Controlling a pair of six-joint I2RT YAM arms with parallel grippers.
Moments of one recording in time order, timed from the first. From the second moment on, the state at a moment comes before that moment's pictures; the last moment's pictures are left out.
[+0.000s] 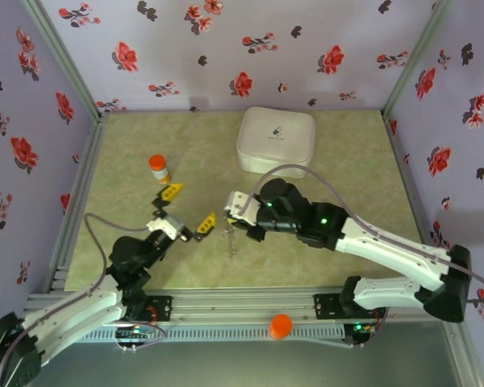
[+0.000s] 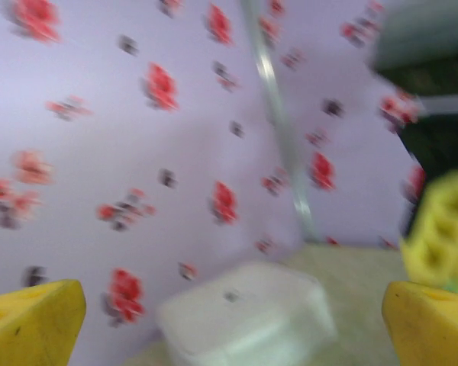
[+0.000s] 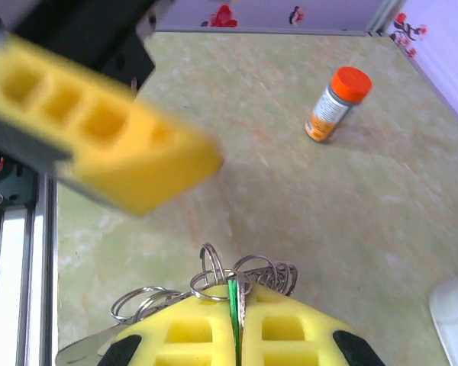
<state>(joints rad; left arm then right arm) -0.83 0.53 0.15 0.80 -0.06 0.29 1.09 1.20 1.07 -0.43 -0.12 -0.33</state>
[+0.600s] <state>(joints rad) -0.83 0.48 0.16 0.61 -0.37 0.18 1.10 1.37 0.94 -0.47 0.10 -0.35</state>
